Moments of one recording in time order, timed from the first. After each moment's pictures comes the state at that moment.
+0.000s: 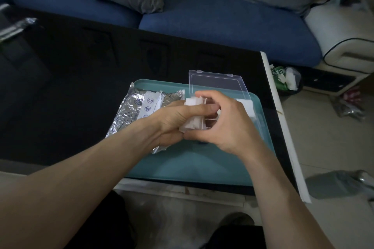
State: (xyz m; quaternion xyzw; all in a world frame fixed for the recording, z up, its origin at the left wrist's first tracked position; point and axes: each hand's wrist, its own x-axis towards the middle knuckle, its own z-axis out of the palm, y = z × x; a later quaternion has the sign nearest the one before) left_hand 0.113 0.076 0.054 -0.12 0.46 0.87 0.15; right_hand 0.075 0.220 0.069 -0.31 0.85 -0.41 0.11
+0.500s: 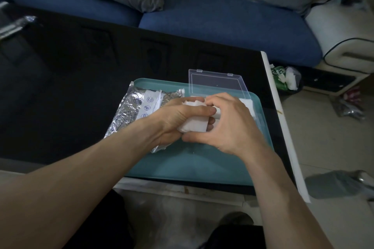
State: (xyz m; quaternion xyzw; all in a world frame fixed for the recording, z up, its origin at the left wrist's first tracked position) left_hand 0.109 0.077 0.050 -0.15 0.47 0.86 0.12; right_hand 0.074 0.223 0.073 -0.31 0.91 -0.27 0.08
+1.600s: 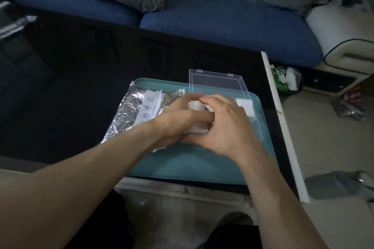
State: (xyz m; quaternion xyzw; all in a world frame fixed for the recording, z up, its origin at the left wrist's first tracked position) left_hand 0.113 0.082 0.049 -0.14 0.59 0.79 0.09; right_hand 0.079 0.215 0.069 -0.32 0.92 -0.21 0.04
